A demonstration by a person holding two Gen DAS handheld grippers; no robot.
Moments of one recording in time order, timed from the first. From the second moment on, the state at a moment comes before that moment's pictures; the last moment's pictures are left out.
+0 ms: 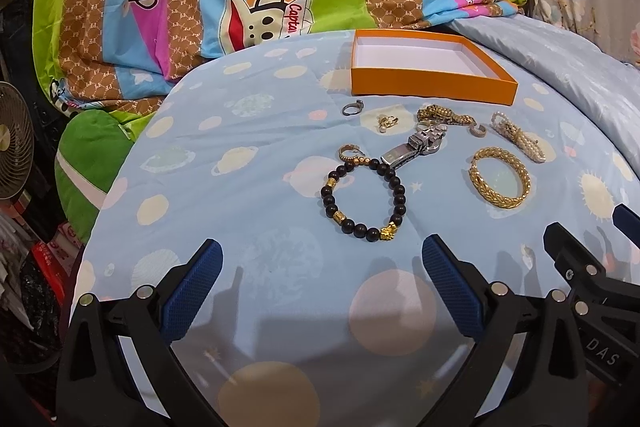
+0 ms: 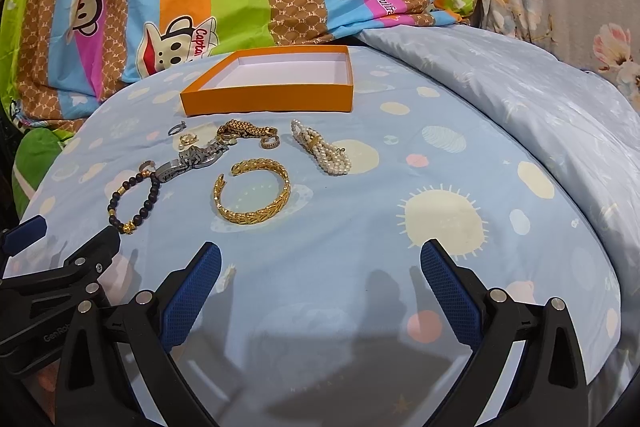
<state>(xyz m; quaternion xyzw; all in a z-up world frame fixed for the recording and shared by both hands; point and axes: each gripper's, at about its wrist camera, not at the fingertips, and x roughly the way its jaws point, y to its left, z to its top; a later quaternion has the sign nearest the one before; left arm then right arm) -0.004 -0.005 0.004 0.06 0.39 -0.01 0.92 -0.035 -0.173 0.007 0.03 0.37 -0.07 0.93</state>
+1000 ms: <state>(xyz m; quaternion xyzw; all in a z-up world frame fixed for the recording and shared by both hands) -0.007 -0.002 0.003 0.05 0.39 -0.01 0.92 -0.036 -0.171 0.007 0.04 0.37 -0.07 0.93</state>
